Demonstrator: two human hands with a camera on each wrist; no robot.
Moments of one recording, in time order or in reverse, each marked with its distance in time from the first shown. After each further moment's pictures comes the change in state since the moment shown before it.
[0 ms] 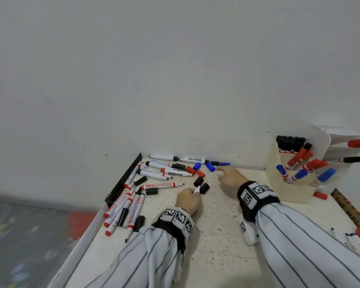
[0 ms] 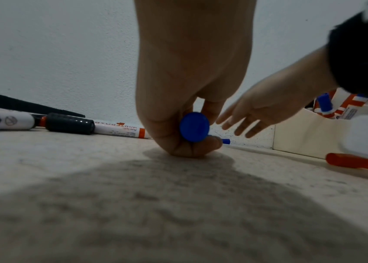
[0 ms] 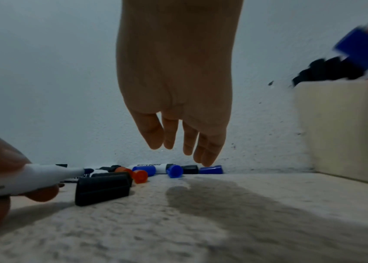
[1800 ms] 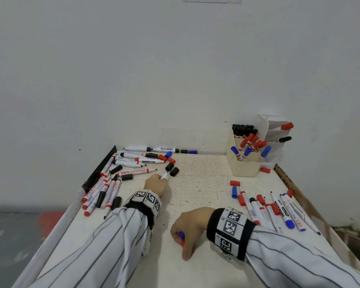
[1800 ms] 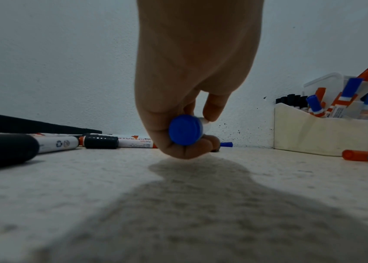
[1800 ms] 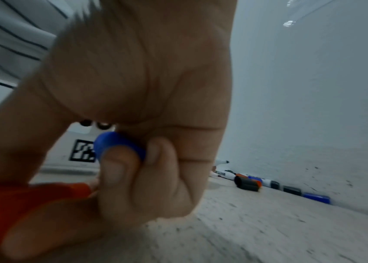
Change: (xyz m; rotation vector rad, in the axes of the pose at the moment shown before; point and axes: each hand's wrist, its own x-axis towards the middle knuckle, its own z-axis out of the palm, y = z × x) left_hand -0.033 -0.005 -0.014 0.186 0.047 0.036; right_hand -0.182 -0.024 0.048 -0.619 -0.724 -0.358
